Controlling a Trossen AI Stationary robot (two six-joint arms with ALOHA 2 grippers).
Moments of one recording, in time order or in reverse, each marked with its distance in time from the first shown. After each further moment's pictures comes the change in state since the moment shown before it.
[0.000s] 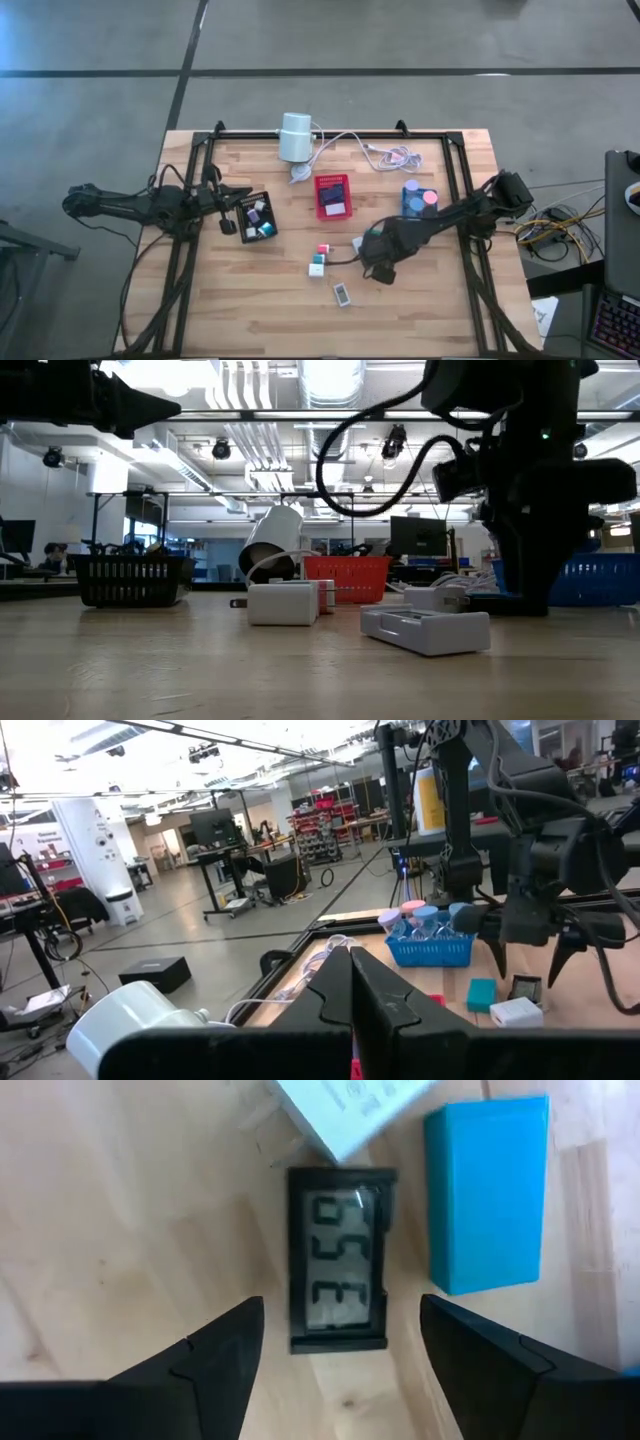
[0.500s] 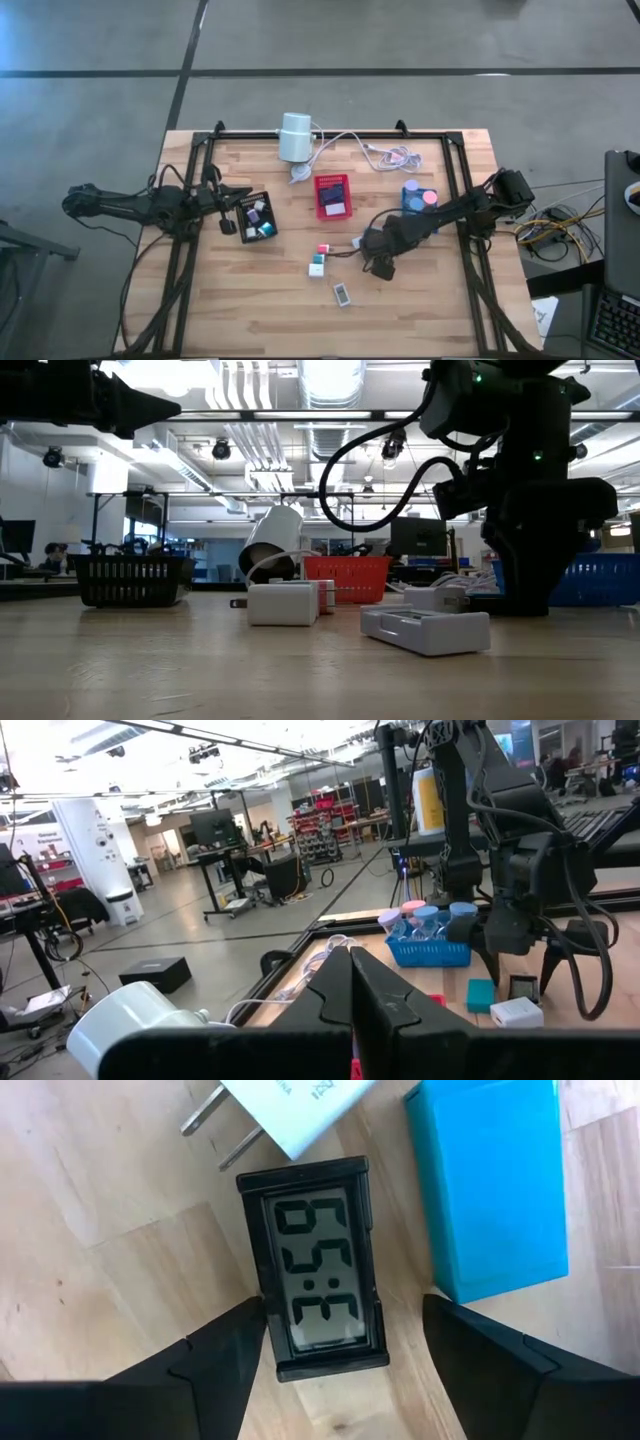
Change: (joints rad) left arm 0.000 0.000 0.000 0.001 0.000 0.002; right arm -0.053 -0.004 -0.088 0.108 -0.056 0.007
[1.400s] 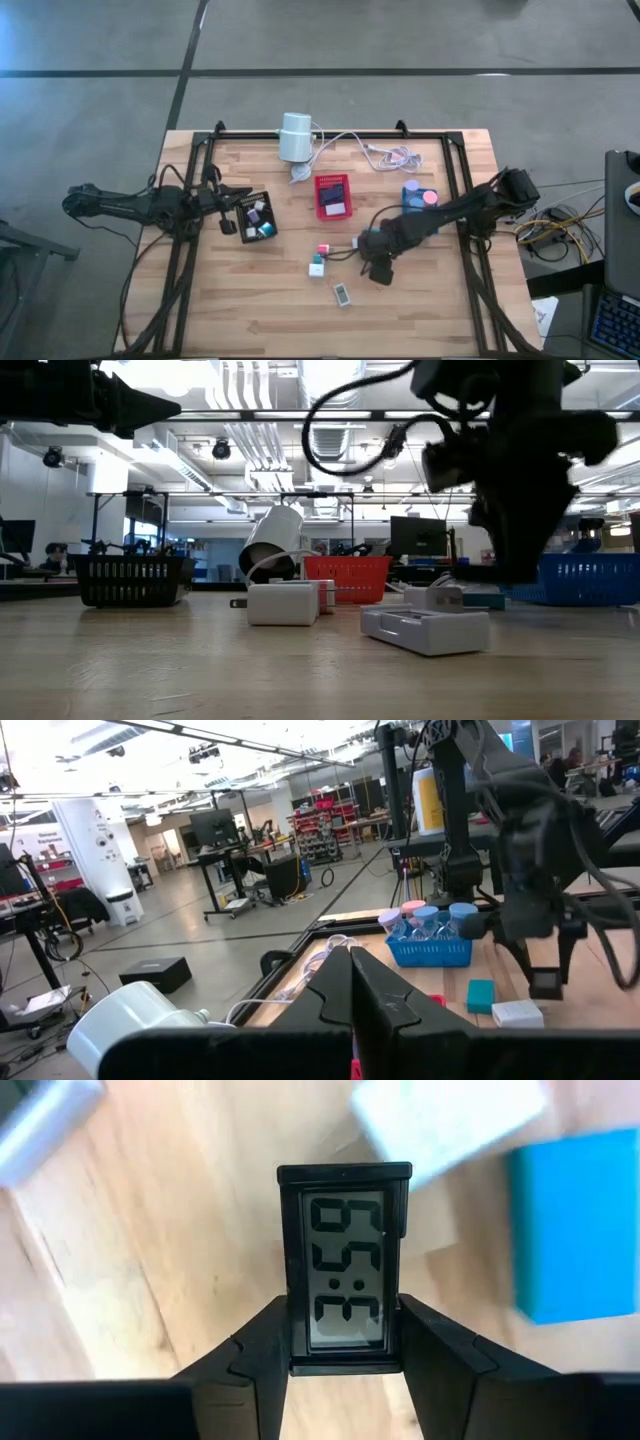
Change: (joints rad) left arm 0.000 0.000 0.000 0.000 0.000 0.000; right arm 0.004 -0.055 0.054 0.016 -0.115 -0.038
